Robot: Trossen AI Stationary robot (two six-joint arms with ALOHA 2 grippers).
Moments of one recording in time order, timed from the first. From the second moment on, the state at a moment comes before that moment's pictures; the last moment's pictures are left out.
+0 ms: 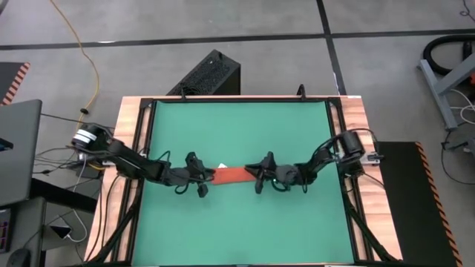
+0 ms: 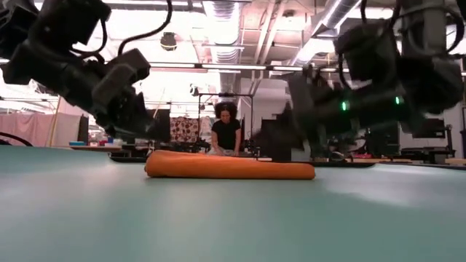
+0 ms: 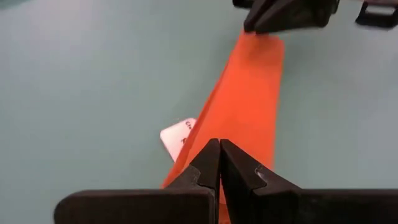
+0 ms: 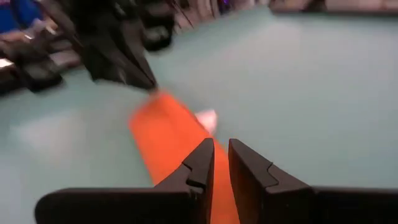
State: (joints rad) left arm -0.28 1.49 0.34 0.66 -0.54 -0.44; right arm 0.19 1.96 0.52 1.25 0.51 0.41
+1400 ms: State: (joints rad) left arm -0.01 0.11 0.01 0.17 -0.48 -0.30; right arm 0.22 0.01 0.18 0.09 0.44 -0.07
